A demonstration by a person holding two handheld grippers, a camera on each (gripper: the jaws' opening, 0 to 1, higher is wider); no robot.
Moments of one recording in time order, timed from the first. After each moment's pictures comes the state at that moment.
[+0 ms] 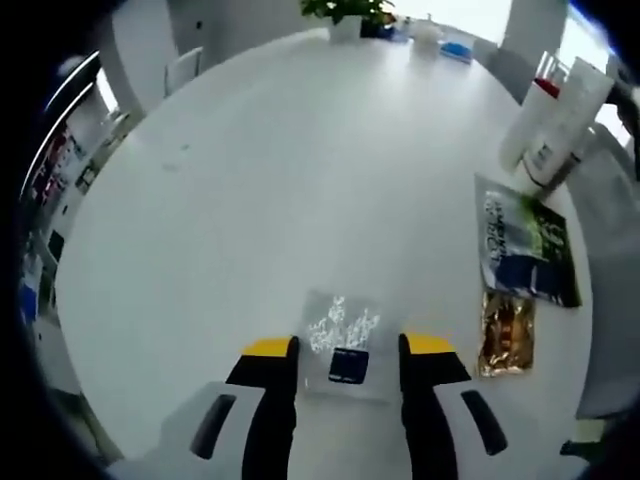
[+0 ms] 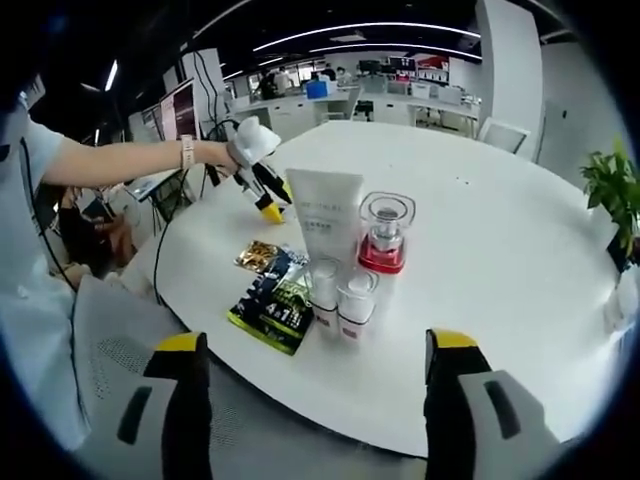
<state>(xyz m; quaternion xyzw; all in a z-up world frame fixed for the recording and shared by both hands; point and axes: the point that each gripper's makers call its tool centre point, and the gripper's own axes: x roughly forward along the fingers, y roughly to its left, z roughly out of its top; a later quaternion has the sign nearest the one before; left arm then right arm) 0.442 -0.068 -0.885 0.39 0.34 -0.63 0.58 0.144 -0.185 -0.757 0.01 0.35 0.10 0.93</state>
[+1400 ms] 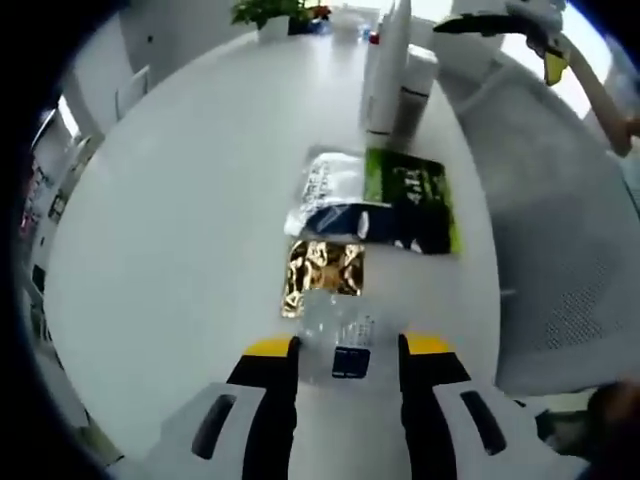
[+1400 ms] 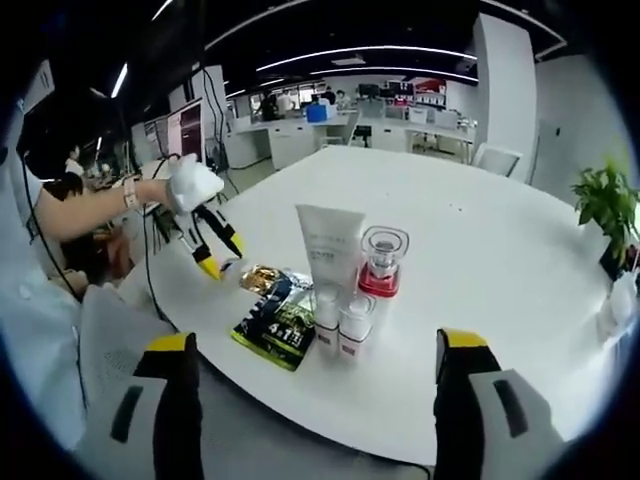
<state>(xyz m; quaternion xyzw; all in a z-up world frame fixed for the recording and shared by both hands) 0.294 -0.001 -0.854 0.41 0.34 -0.68 0.51 0.142 -0.185 -0.730 0.00 0.29 0.08 0.95</state>
